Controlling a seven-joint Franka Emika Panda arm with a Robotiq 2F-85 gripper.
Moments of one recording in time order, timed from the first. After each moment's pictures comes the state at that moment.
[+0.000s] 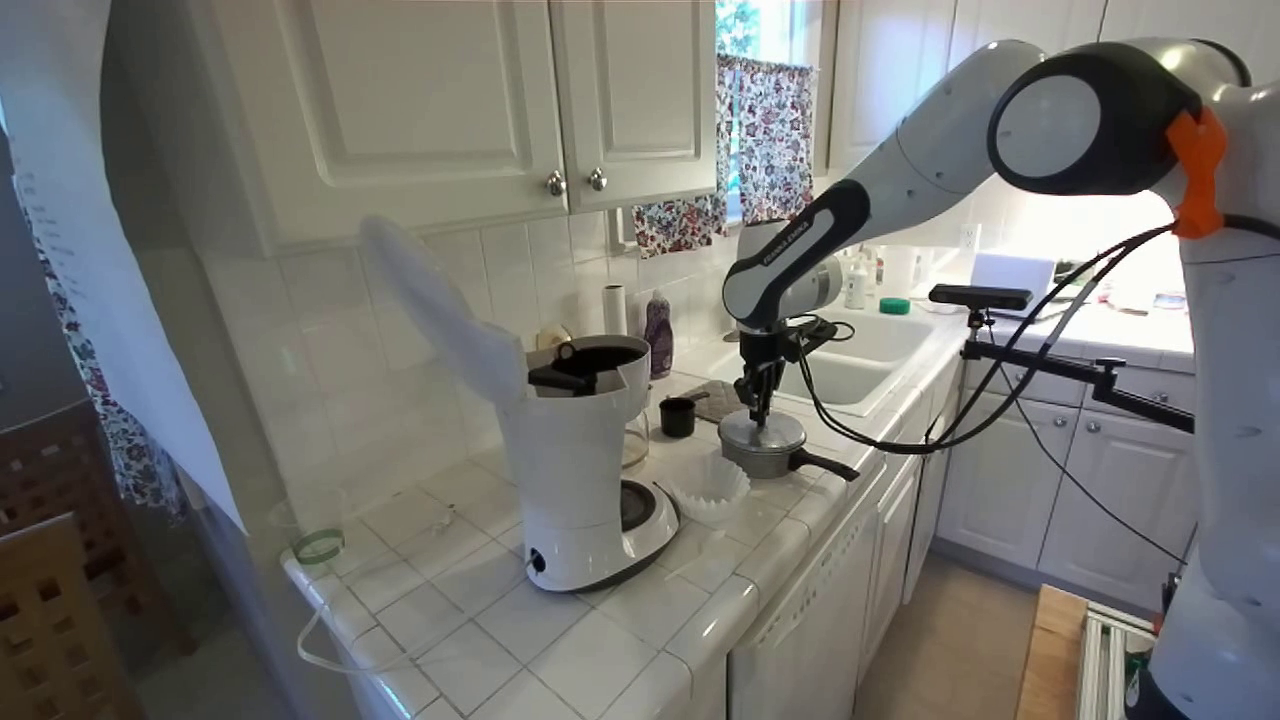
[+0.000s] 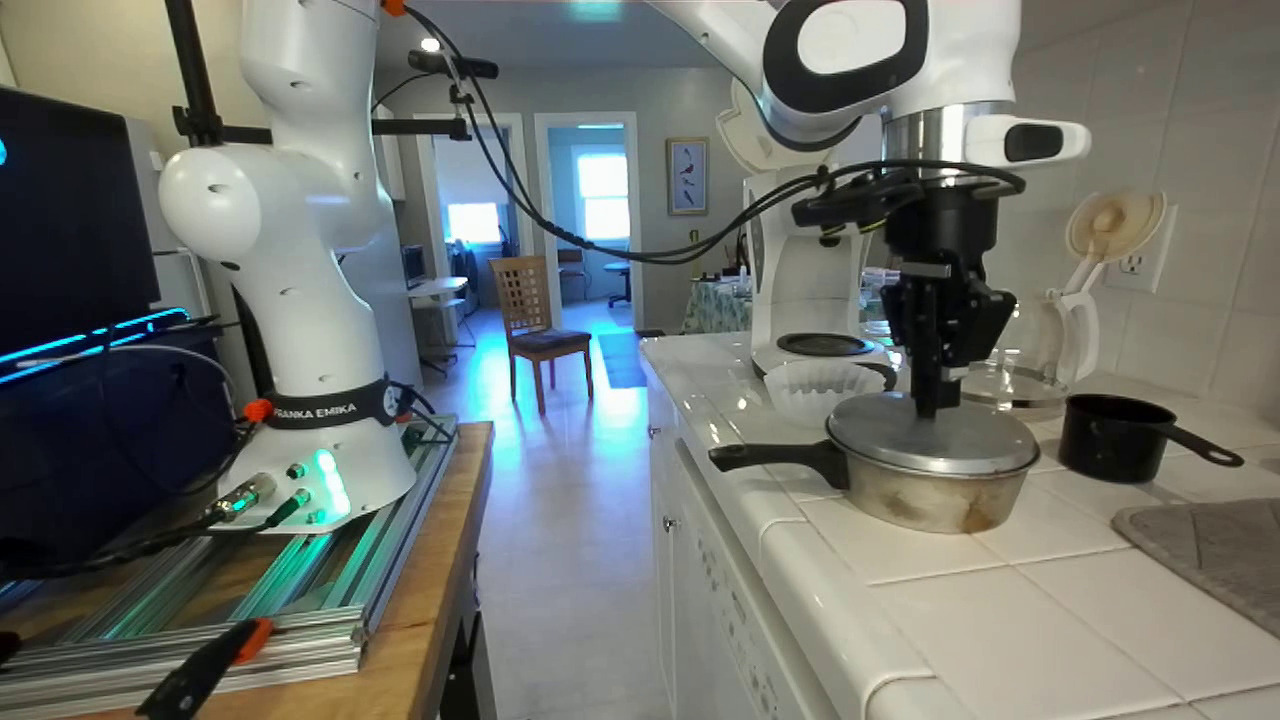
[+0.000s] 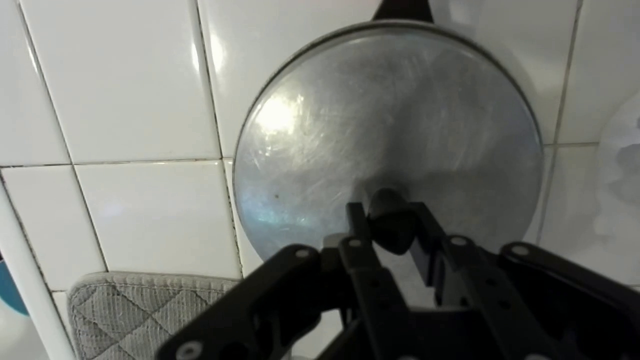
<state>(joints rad) -0.23 0.32 -0.16 -1.95 -0.02 2.34 -0.30</state>
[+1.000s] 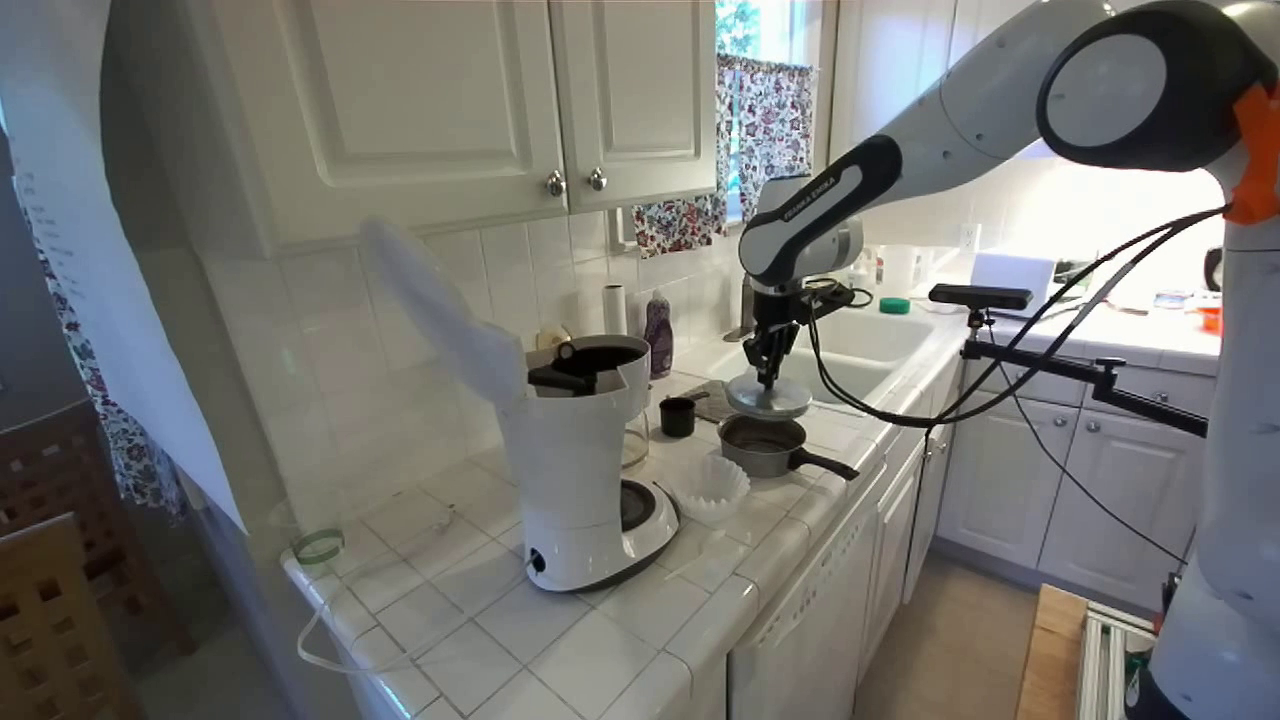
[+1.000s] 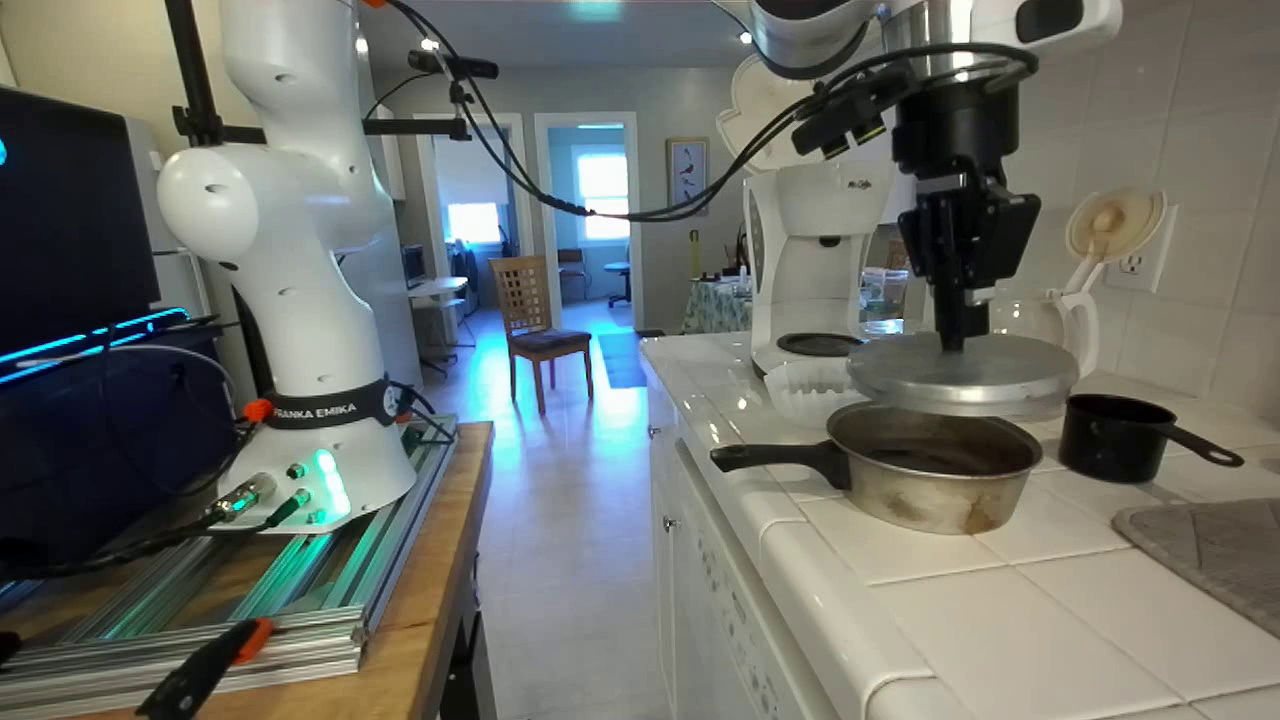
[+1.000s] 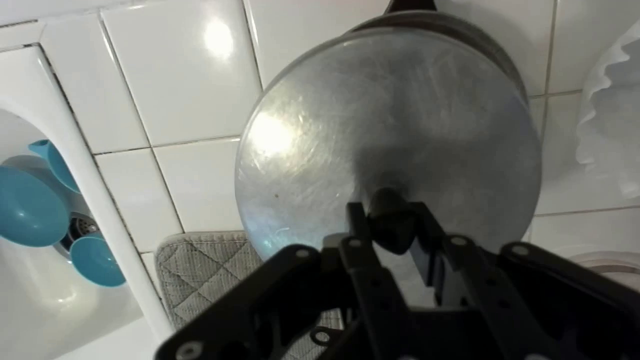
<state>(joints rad) -0.25 0.20 -0.19 -1.95 -0.01 2.30 -0.26</state>
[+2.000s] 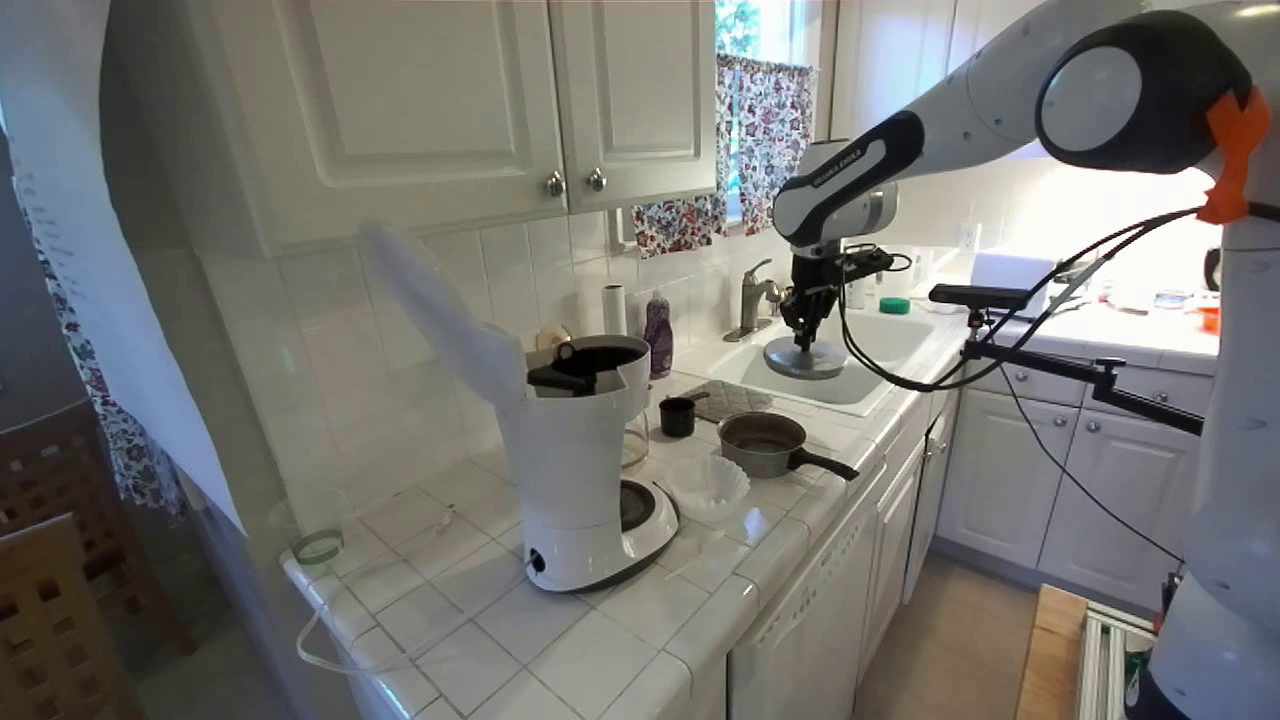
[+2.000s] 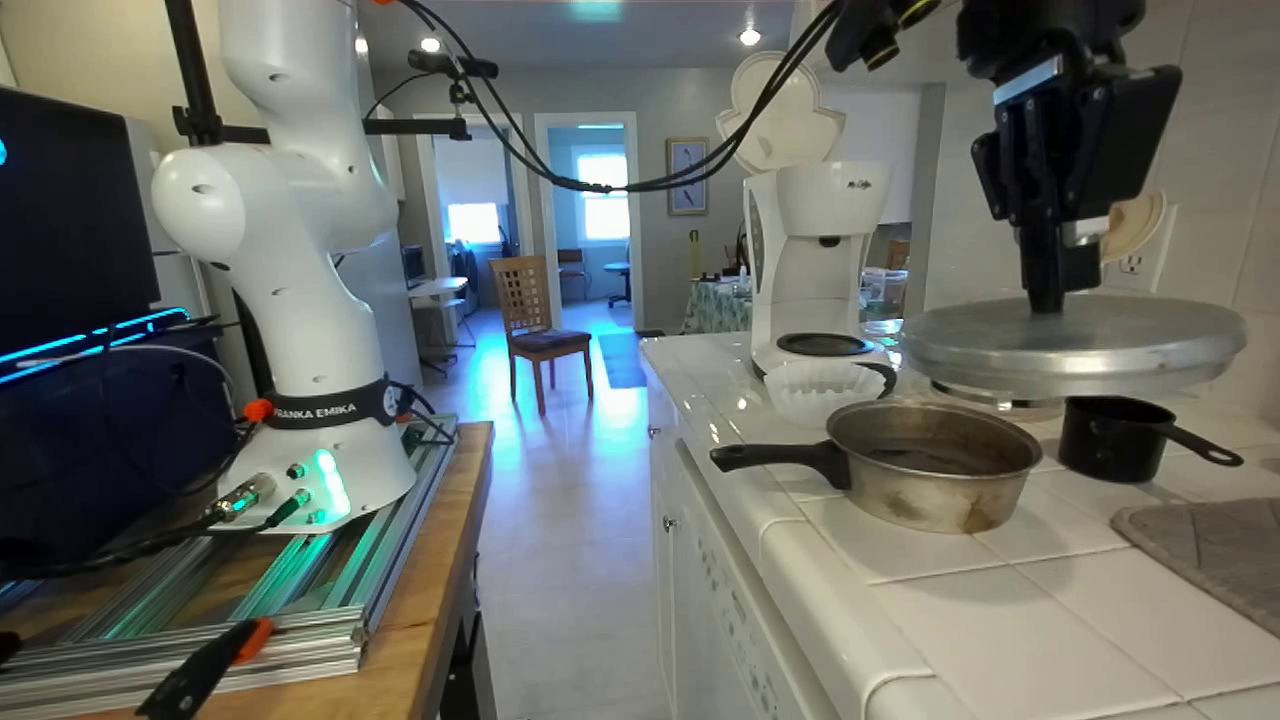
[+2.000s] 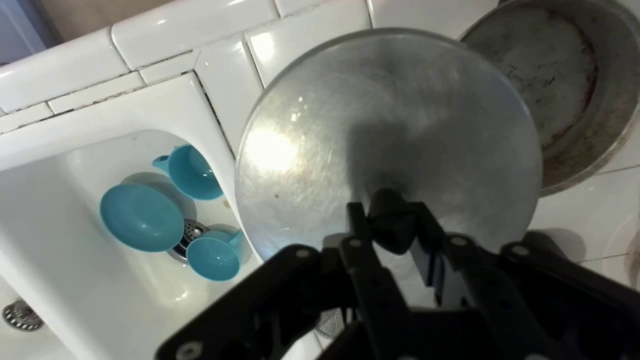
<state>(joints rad) -0.33 0.21 -0.26 -1.82 -0.01 2.21 -0.26</state>
